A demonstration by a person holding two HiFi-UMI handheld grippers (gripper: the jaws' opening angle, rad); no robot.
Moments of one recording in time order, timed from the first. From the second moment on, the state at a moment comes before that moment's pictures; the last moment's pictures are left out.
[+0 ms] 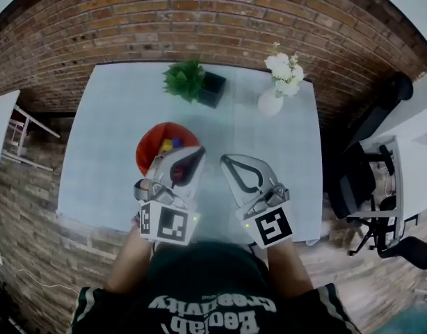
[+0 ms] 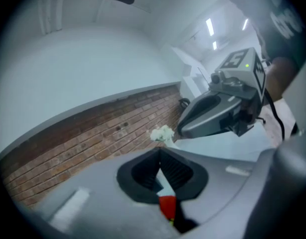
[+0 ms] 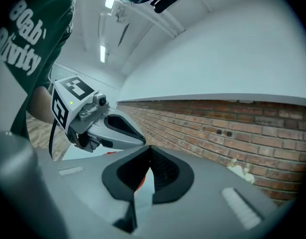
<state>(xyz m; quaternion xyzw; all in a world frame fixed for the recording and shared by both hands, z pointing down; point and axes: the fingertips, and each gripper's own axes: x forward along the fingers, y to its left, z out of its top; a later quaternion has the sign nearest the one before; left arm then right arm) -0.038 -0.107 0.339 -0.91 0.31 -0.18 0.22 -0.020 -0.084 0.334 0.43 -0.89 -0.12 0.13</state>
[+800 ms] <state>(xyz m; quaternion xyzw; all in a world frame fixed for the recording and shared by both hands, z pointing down) 0.065 -0.060 0.334 -0.93 0.22 -0.15 0.24 0.078 -0.032 0.326 0.52 -0.83 -0.12 0.15</state>
